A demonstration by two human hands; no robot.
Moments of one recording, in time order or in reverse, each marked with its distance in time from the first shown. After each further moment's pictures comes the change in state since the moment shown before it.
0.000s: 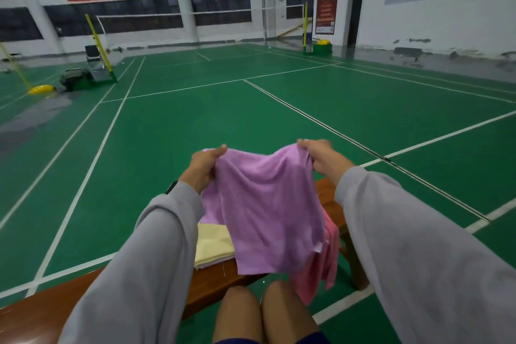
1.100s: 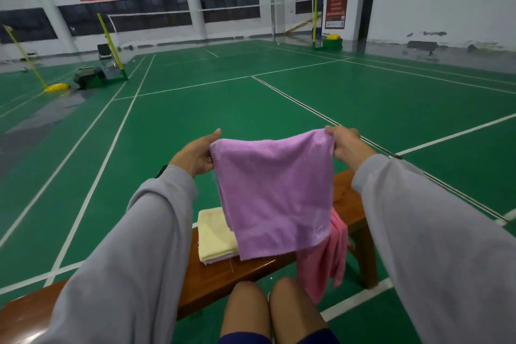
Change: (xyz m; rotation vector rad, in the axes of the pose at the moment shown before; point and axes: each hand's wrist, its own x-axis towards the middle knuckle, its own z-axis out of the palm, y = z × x) left_hand -0.013 0.045 -0.017 0.005 -0.002 -0.142; right_hand 0.030 -0.023 -0.031 0.165 0.240 -0.034
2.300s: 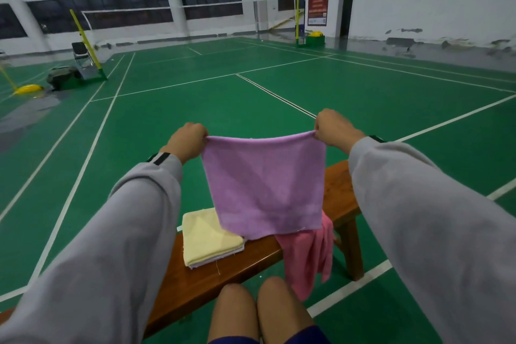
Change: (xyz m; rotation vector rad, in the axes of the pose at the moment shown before) left_hand 0.023 0.025 0.009 1.605 0.172 0.800; right_hand -0.026 -0.051 -0.028 -1.602 -0.167 -0.772
